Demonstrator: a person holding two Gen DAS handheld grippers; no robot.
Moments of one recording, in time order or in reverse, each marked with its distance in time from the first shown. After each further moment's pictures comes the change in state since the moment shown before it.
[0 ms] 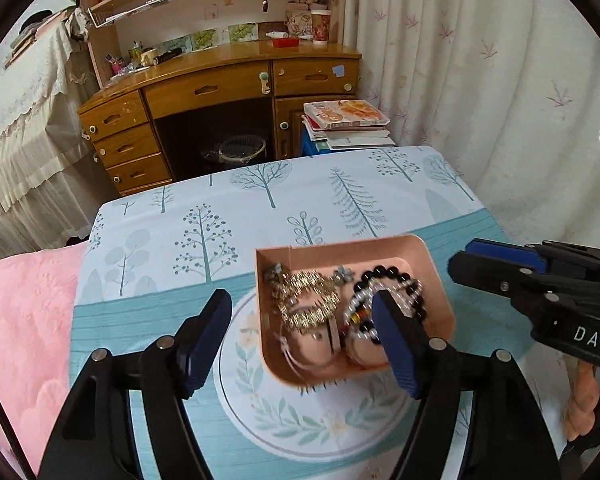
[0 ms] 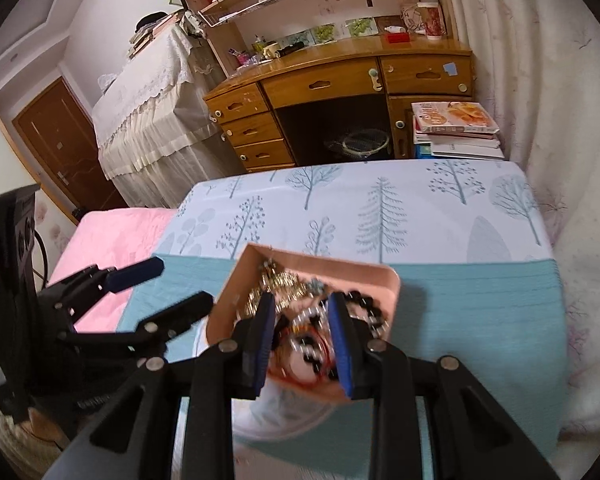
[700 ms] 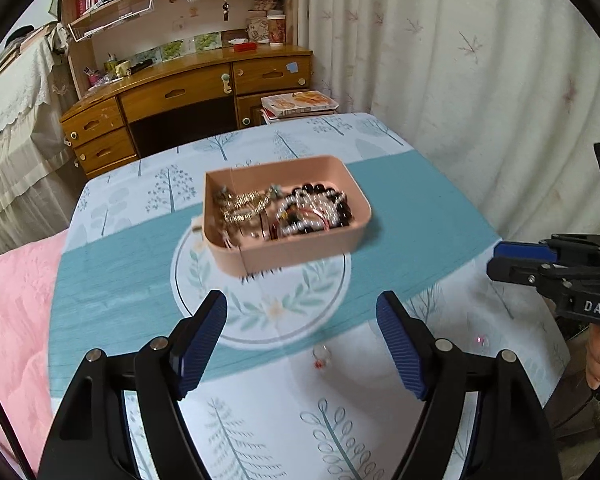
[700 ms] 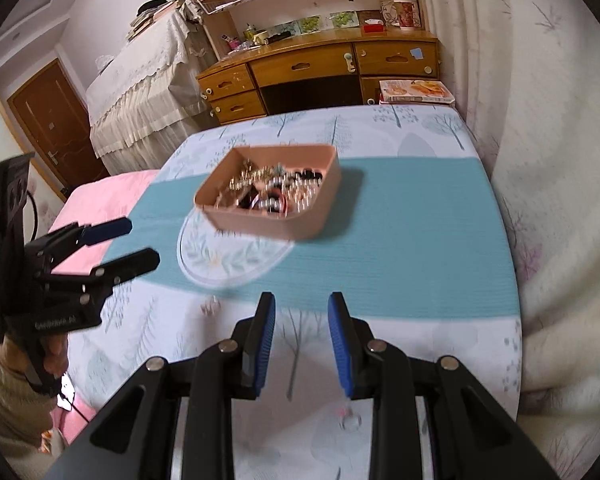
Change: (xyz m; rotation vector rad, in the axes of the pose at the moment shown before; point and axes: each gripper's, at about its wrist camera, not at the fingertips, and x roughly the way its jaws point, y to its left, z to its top) left arm -0.058 -0.047 -0.113 0.085 -0.034 -0.078; right arm -0.079 -0.025 -0.147 -0.026 0.020 -0.059
